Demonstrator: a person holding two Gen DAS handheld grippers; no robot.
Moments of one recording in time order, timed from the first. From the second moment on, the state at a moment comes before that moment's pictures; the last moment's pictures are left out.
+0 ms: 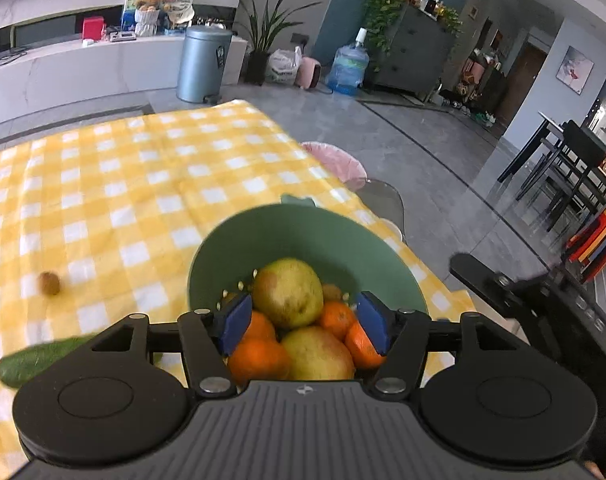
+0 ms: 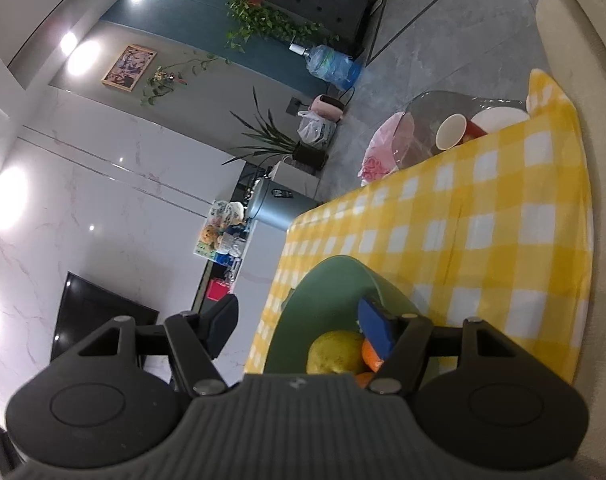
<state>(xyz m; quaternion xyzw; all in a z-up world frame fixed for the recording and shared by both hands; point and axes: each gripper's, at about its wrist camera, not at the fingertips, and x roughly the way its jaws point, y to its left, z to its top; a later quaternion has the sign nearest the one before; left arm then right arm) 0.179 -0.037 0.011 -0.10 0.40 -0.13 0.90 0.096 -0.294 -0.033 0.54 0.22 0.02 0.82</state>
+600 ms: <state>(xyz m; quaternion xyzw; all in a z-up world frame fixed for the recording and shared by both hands) 0.106 0.026 0.051 -0.11 0.38 -0.07 0.92 0.082 -0.252 0.009 0.48 0.21 0.10 0.85</state>
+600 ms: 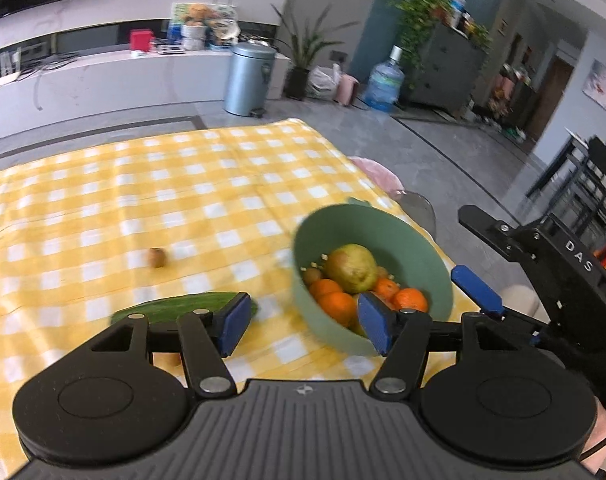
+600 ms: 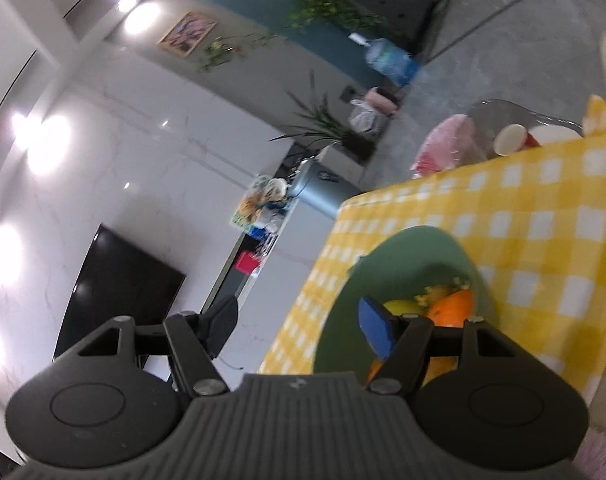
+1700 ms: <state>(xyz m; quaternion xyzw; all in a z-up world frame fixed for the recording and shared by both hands) 0.060 0.191 -0.018 -0.27 0.37 0.06 0.89 0.079 -0.093 0.029 0.30 0.32 0.17 0.88</state>
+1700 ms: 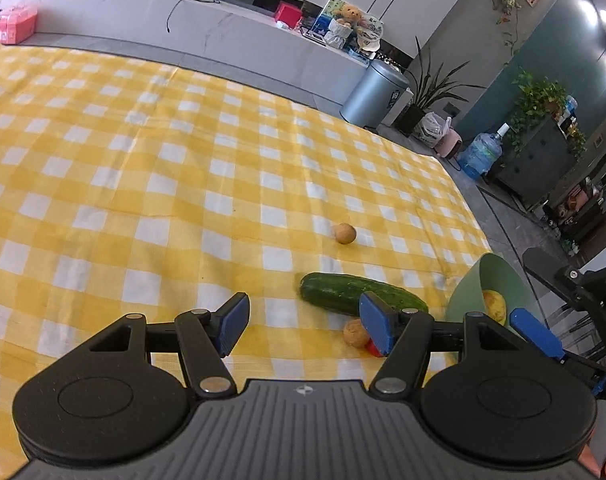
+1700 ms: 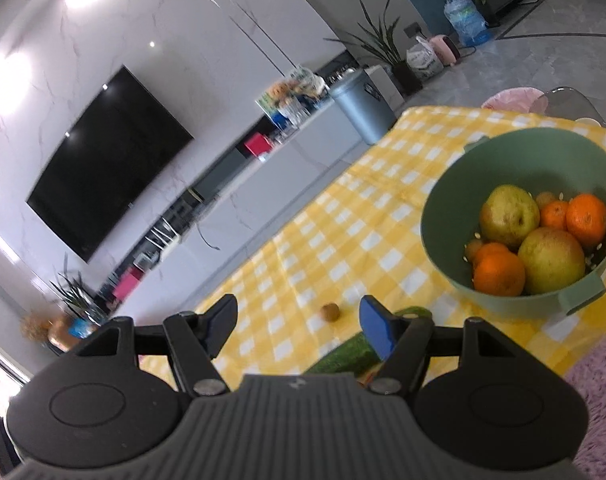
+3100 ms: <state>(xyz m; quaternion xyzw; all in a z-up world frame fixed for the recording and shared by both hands) 0.070 0.224 -0.059 -0.32 0.37 0.07 0.87 0.110 0.049 -0.051 -0.16 0.43 0.17 0.88</state>
